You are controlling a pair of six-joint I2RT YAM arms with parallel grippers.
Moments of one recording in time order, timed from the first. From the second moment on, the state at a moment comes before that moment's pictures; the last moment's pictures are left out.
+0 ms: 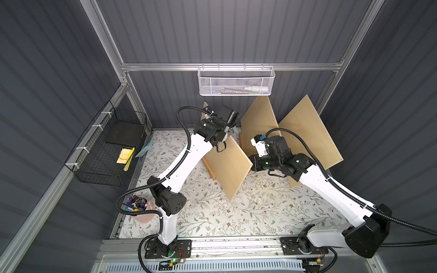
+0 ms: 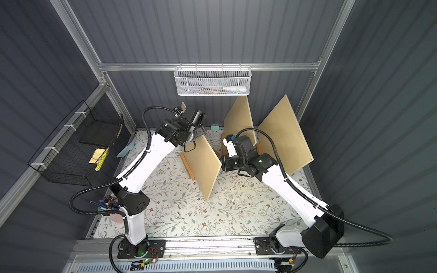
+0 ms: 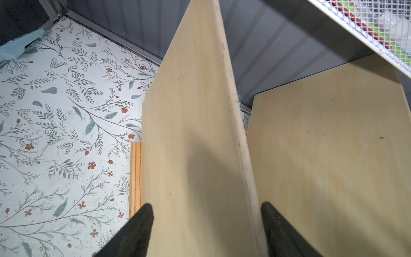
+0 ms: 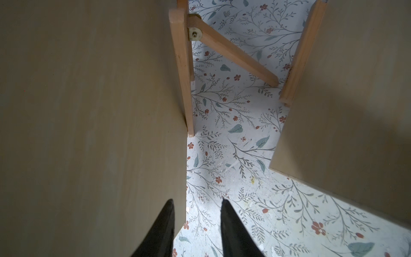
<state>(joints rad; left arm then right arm) -0.72 1.94 2.30 -1.18 -0.51 -0.94 0.60 1.32 1.25 -0.64 -0.21 0.38</state>
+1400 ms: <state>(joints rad) -0.47 1.38 0.99 -0.54 -0.87 -0.48 0.46 0.96 0.63 -0.38 0.32 0.11</state>
